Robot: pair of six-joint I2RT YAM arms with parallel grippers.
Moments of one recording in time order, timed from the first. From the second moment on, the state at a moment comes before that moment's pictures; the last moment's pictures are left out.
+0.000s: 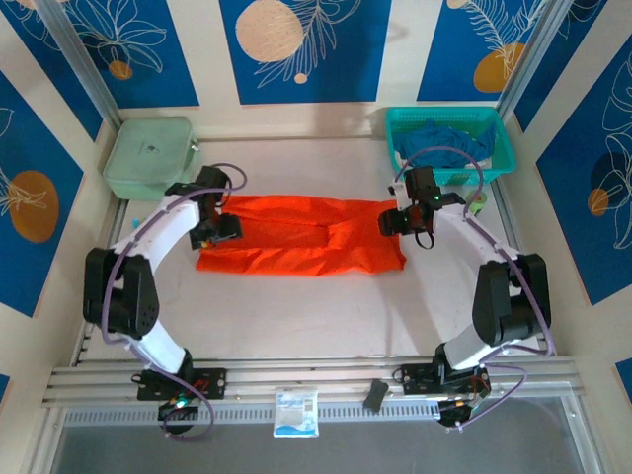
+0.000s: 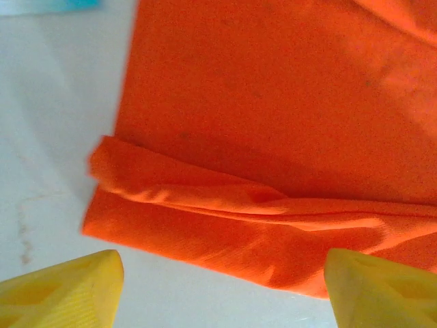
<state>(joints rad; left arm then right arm) -0.26 1.67 1.27 -0.96 -0.07 -0.48 0.19 1.57 1.10 -0.66 -0.09 0.02</state>
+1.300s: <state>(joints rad) -0.30 1.93 1.30 -0.91 -0.24 -0.49 0.19 1.77 1.17 -0.61 -0.23 -0.05</state>
